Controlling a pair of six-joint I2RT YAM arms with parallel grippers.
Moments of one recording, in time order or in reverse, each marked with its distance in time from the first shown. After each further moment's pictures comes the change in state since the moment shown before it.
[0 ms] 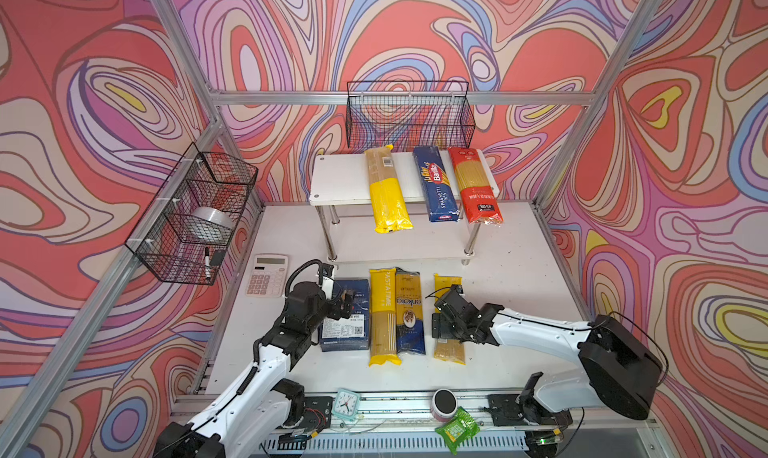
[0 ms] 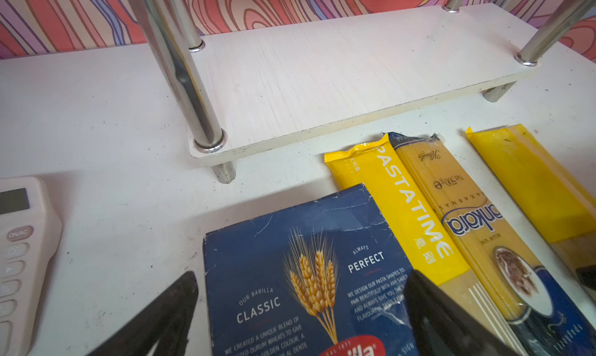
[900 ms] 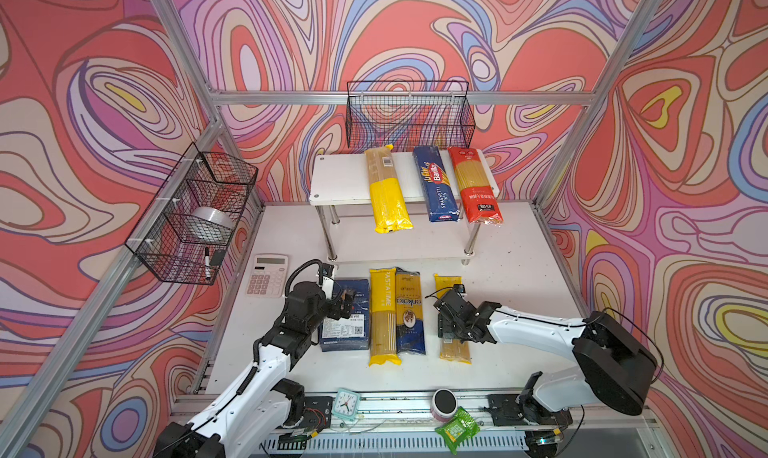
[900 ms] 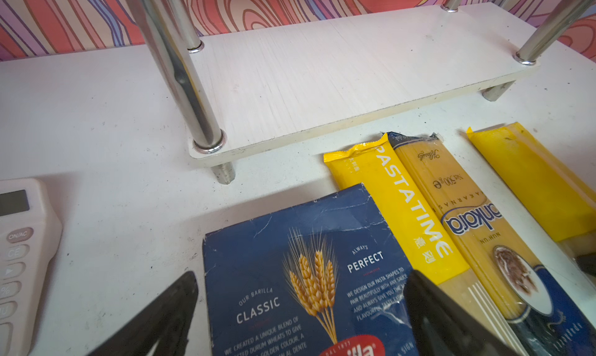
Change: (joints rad) left arm 0.000 -0.001 0.000 0.000 0.000 0.002; right arm -0.006 -0.002 -0.018 -0.009 0.049 -0.002
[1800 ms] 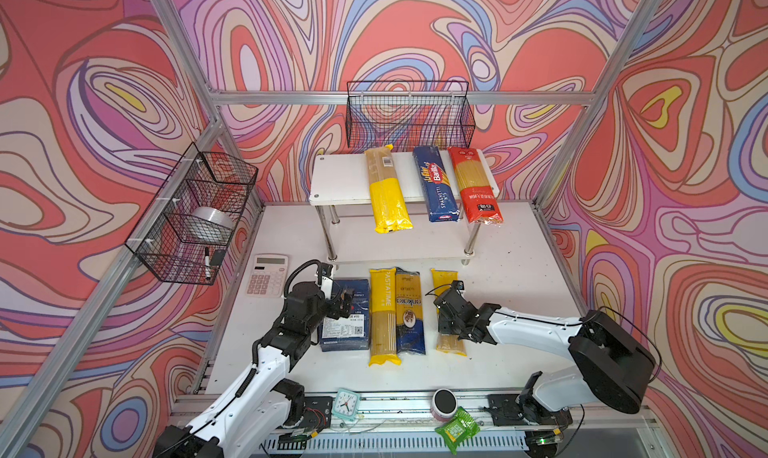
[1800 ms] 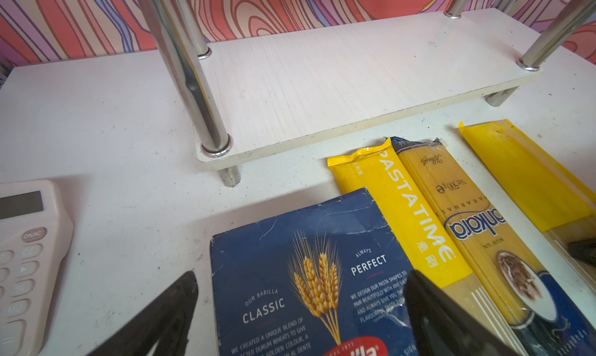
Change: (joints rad) left arm 0.000 -0.018 0.000 0.000 -0.019 0.000; right arm -0.006 0.021 -0.017 0.133 0.018 -0.008
